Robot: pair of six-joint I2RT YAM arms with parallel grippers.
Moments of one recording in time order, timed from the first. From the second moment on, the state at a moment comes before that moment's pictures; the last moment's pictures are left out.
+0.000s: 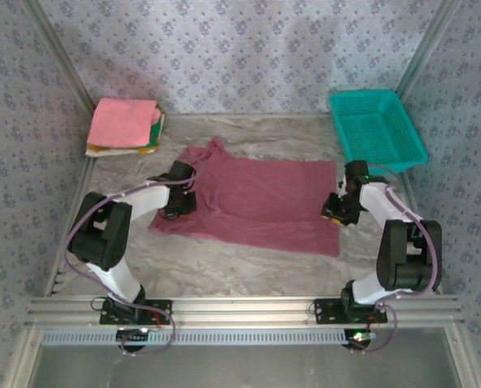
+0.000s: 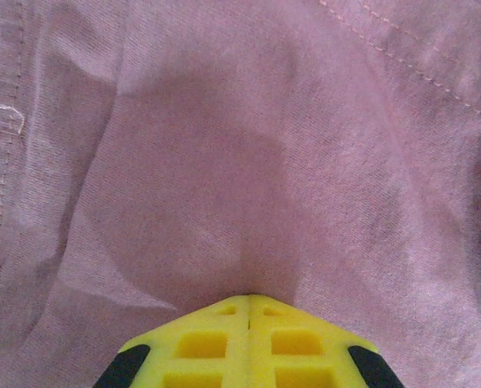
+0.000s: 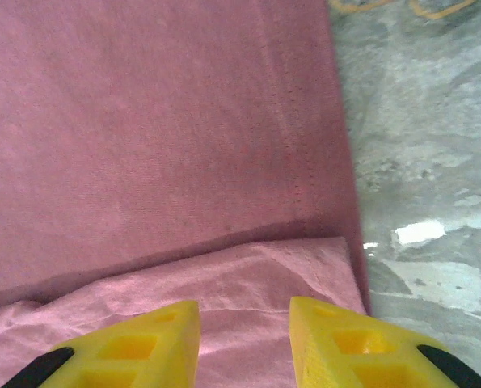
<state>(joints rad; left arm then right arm) -0.40 1.71 0.97 -0.50 -0.08 -0.51 -0.02 1.50 0.91 -0.80 -0.20 0.34</state>
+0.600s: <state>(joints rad) -0.39 1.70 0.96 -0.49 -0.08 -0.51 -0.01 1.62 0.93 -0.79 -0.10 0.34</state>
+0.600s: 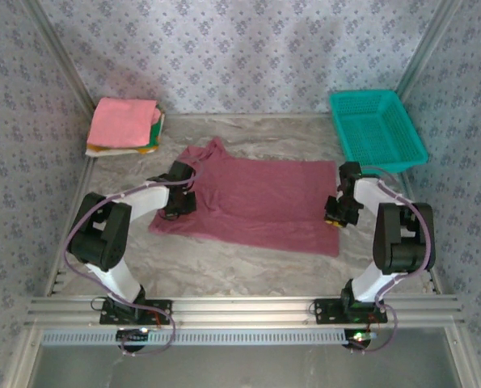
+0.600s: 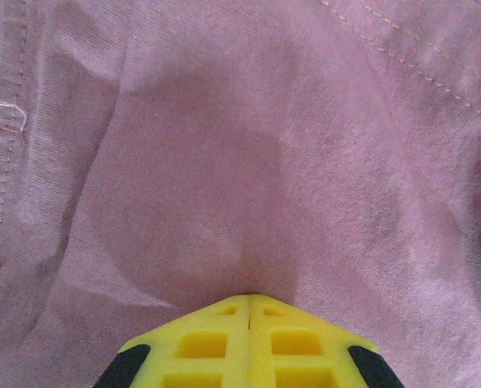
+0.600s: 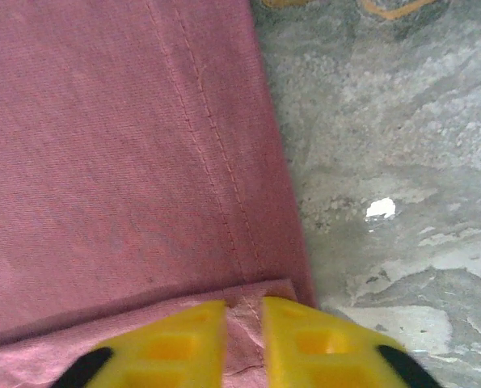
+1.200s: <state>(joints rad) -0.39 1.70 0.96 -0.49 -0.08 -0.51 -0.07 1.56 0.95 -0.86 -0.07 0.35</state>
